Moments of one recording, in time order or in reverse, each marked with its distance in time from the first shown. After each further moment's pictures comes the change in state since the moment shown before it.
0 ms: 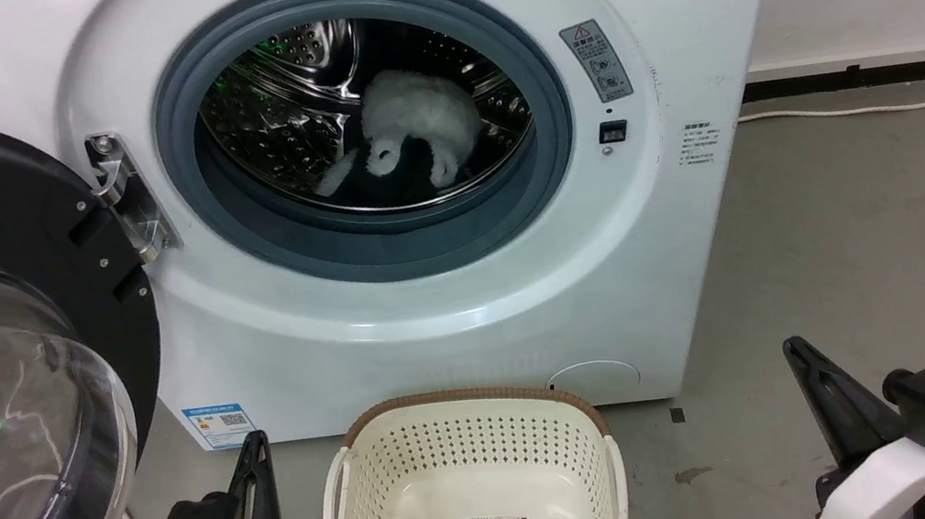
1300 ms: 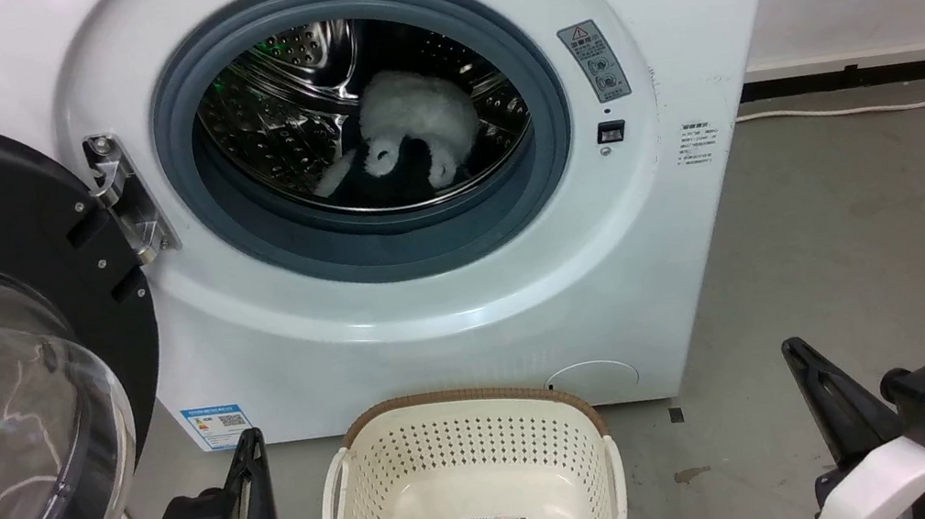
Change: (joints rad) left arm -0.004 -0.001 0.008 -0.009 0.015 0.000 0.016; right arm -0.001 0.000 0.001 -0.002 -0.001 0.000 0.014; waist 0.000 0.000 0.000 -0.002
